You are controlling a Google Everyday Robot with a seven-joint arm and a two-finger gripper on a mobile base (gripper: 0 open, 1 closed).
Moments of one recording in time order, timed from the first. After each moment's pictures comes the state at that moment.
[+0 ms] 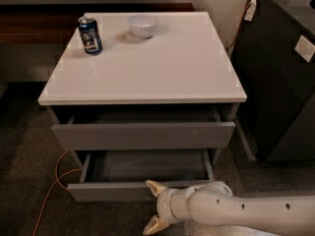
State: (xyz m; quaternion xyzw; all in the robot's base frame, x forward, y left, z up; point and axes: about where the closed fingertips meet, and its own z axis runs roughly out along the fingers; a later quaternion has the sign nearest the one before) arm 0.405 0.018 0.493 -0.67 0.65 0.15 0.34
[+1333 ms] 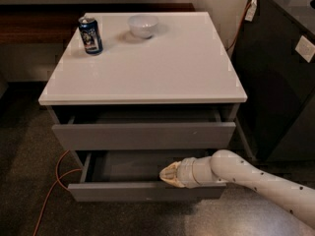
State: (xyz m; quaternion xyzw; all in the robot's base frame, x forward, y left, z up) arm 0.509 -0.047 0.499 -0.58 0.70 0.22 0.36
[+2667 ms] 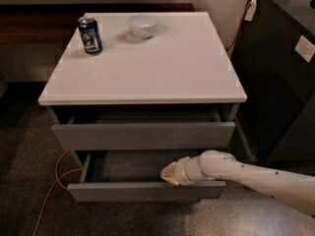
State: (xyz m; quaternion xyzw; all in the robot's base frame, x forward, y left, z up) arm 0.539 -0.052 0.438 -0.55 0.76 0.19 0.30
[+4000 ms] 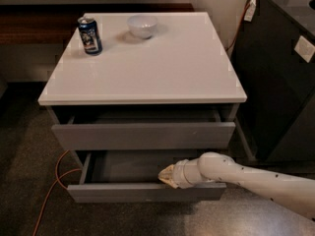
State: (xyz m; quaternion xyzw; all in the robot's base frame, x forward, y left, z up) arm 0.525 -0.043 0.435 -0.55 0.75 0.21 0.30
